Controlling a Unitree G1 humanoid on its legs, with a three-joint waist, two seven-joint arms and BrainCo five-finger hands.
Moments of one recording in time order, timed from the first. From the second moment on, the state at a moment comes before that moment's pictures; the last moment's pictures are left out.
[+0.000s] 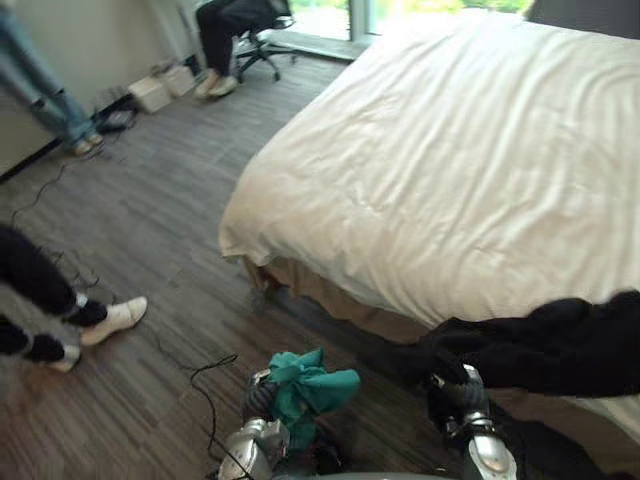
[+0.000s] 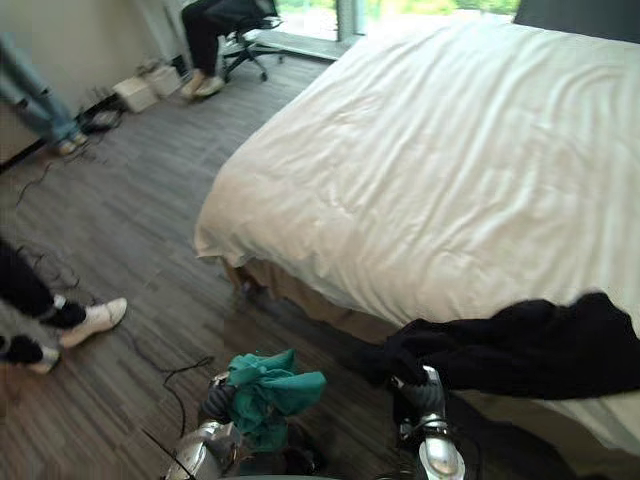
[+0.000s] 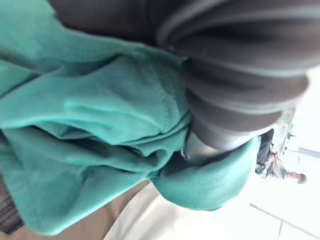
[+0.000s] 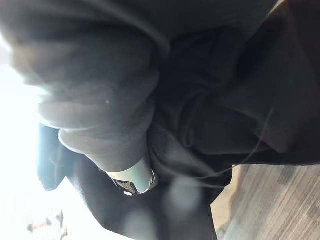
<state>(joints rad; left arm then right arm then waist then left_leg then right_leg) 0.38 -0.02 -0.11 0.24 -0.42 -0.10 0.02 0.32 -0.01 -0.05 0.22 0.04 -0.12 -0.06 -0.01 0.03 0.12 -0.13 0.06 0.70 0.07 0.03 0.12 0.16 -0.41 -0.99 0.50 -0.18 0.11</state>
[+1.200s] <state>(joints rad) 0.39 -0.01 -0.23 0.26 -0.36 -0.06 0.03 0.45 0.02 0.05 0.31 0.04 -0.07 -0.04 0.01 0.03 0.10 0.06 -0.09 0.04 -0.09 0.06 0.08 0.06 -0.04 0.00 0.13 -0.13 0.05</state>
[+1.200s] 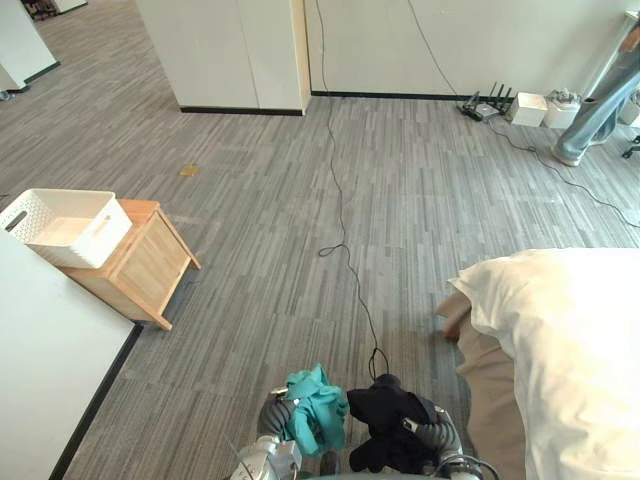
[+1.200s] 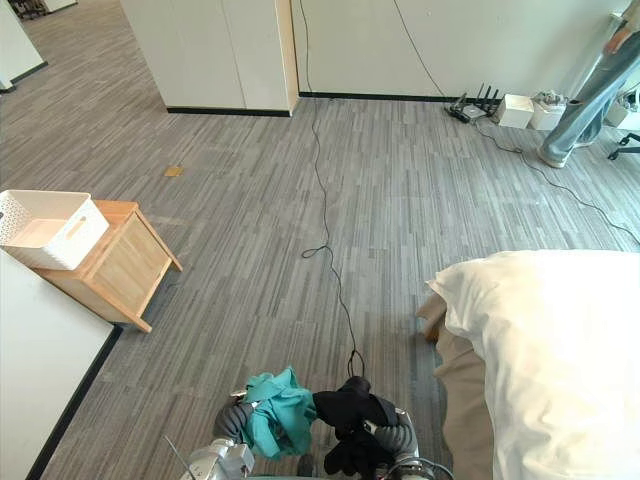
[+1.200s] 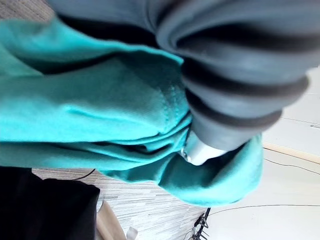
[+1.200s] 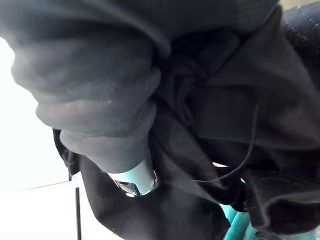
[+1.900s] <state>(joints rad) 0.24 -0.02 -0.22 0.32 -0.47 -0.01 0.07 0.30 -0.05 0.07 0.37 0.11 -0.02 0.03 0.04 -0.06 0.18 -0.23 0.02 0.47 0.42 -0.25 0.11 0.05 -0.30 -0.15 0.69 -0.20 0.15</state>
